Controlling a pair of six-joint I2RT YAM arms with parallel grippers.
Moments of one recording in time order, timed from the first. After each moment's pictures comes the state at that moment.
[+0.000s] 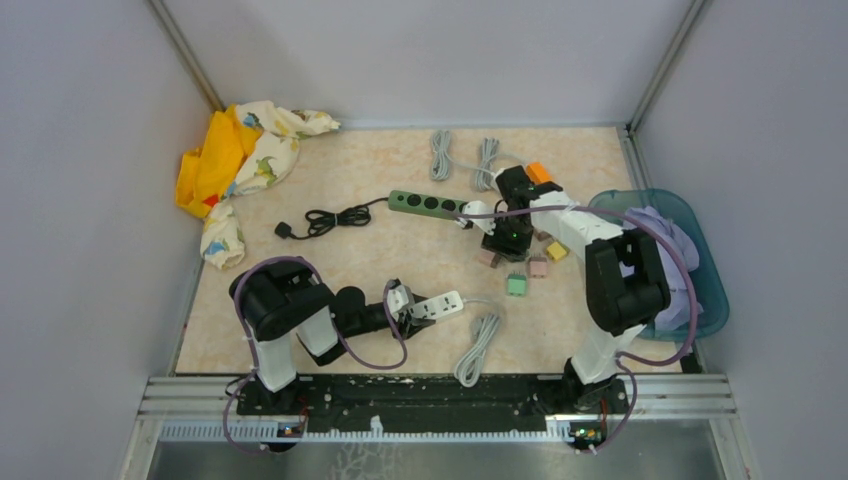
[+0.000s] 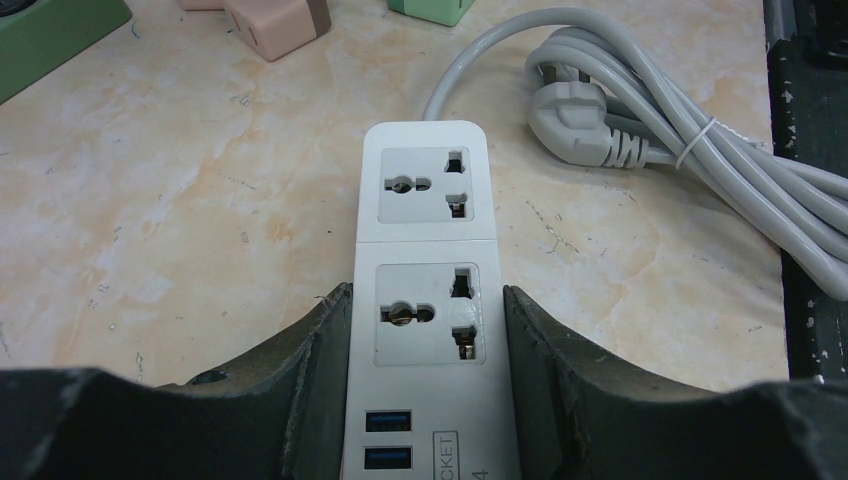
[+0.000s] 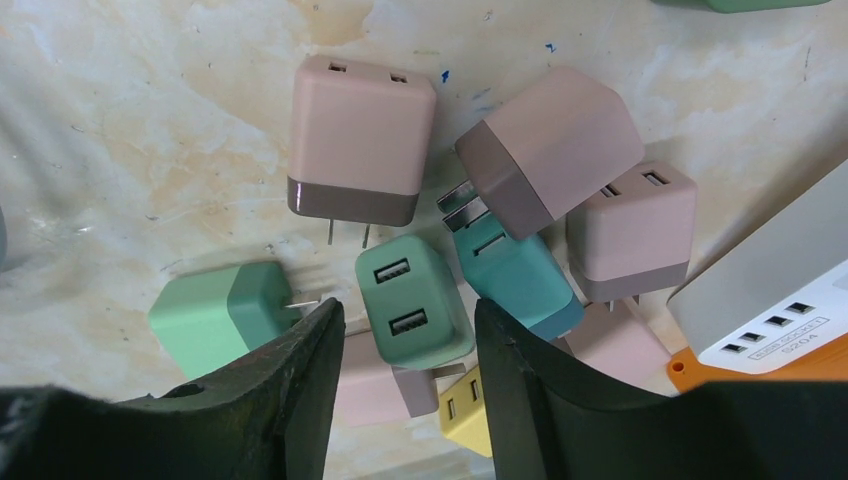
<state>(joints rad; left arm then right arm) -0.86 1.87 0.15 1.53 0.39 0.08 0.36 1.72 1.20 -0.79 -0.13 -0.94</state>
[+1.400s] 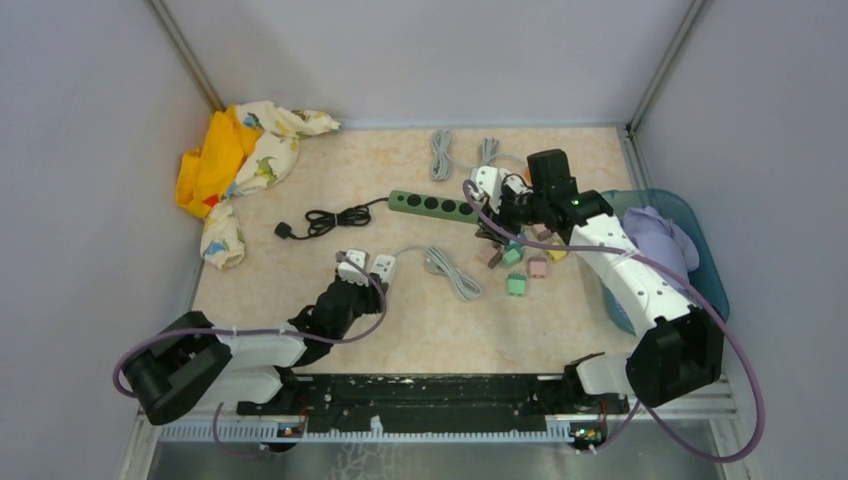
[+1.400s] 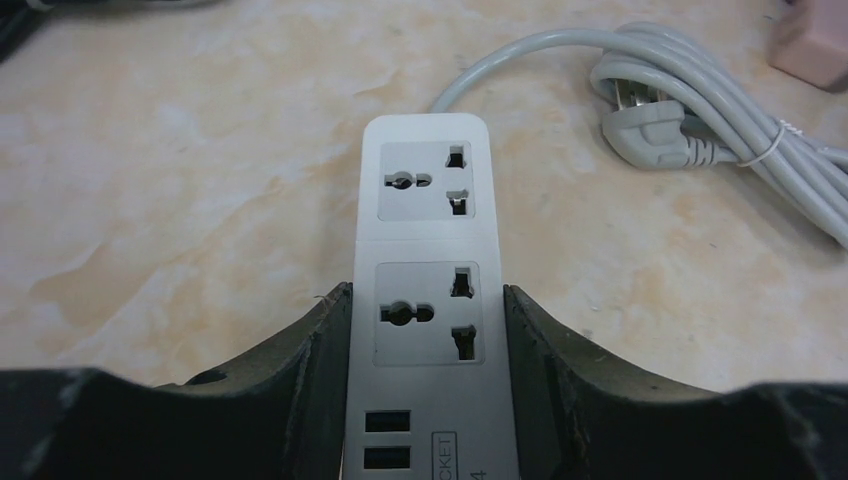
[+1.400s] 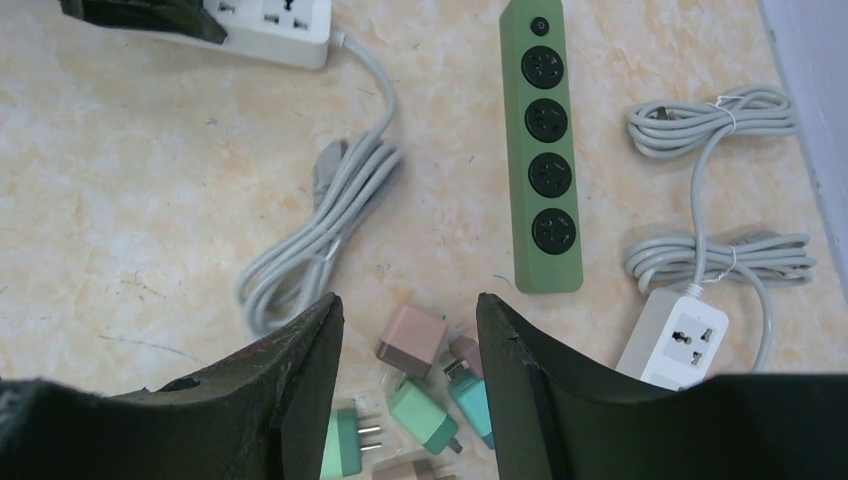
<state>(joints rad) -0.85 1.24 0.15 0.74 -0.40 -0.30 0.35 1.32 1.18 -0.63 -0.66 -0.81</state>
